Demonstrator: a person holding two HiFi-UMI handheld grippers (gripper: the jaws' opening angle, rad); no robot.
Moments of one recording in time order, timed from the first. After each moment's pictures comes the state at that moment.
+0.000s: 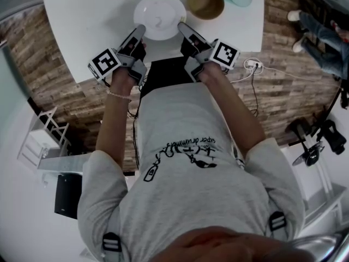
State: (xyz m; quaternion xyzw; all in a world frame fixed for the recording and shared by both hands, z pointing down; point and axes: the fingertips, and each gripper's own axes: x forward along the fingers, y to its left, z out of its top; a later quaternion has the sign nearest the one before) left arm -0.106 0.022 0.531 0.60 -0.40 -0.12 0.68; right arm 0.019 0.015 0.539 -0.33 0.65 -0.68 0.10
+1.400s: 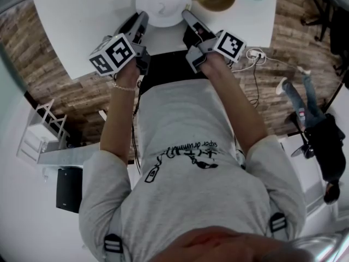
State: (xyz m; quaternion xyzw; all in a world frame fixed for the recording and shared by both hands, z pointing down) left arm -0.110 0.022 0.560 0.66 -0.48 0.05 0.57; right arm 0.022 0.021 0.569 -0.37 0.62 -0.69 0.10
